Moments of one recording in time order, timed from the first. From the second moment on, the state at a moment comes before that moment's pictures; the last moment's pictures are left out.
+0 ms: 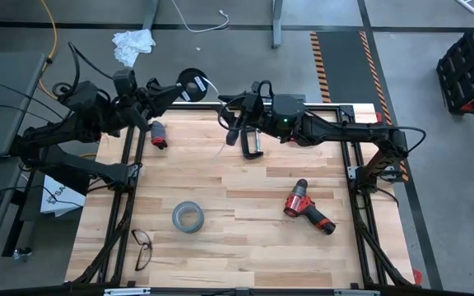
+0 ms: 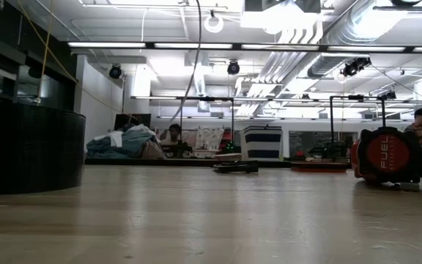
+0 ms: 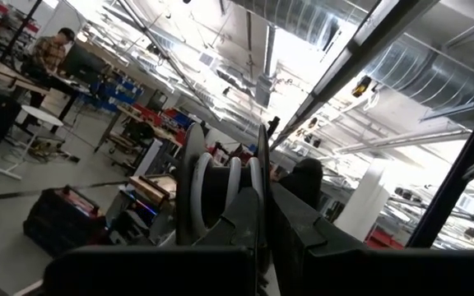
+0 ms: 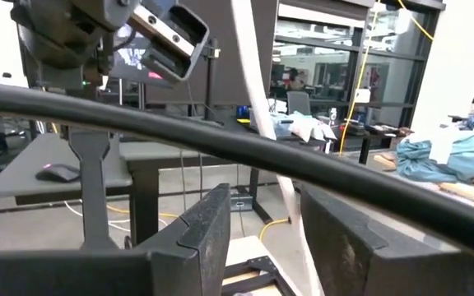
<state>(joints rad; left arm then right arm) 0.06 1.01 1.34 0.03 -0.22 -0.49 -0.09 1.69 1.60 0.19 0.30 -0.11</state>
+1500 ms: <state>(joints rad) 0.15 1.19 1.34 0.25 -0.21 -0.74 0.03 1.70 1.60 0.24 0.23 -0.05</state>
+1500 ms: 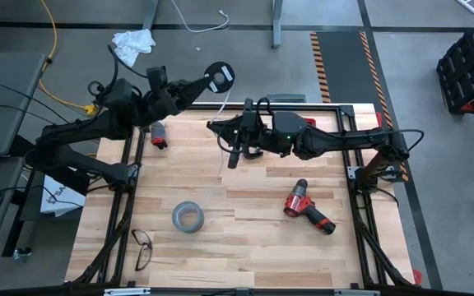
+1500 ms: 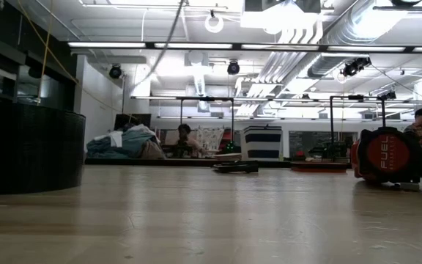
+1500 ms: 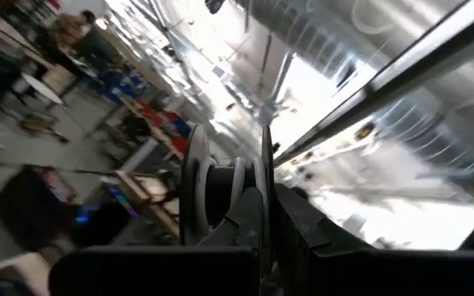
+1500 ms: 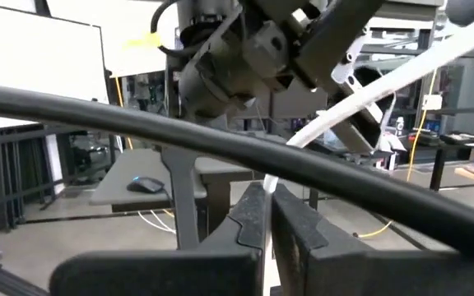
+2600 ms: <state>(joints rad) 0.12 1.21 1.35 0.18 0.13 -1.39 0.00 1.71 1.60 0.36 0.14 -0.14</state>
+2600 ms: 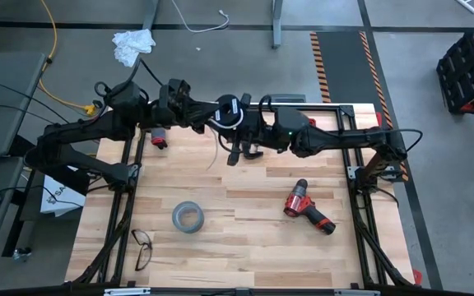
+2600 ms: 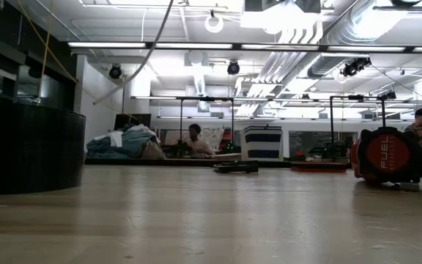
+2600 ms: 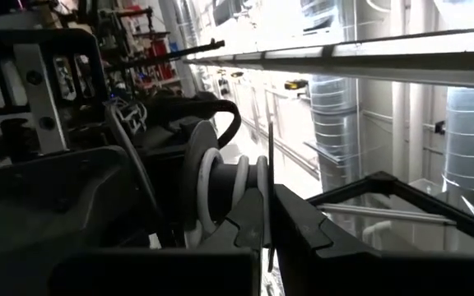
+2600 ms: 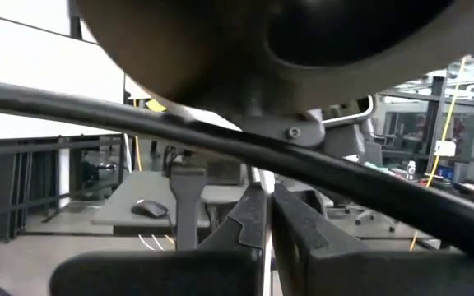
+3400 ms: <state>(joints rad) 0.06 1.16 1.34 0.05 0.20 -1.39 -0.03 1.71 1.60 0.39 0.10 -0.21</state>
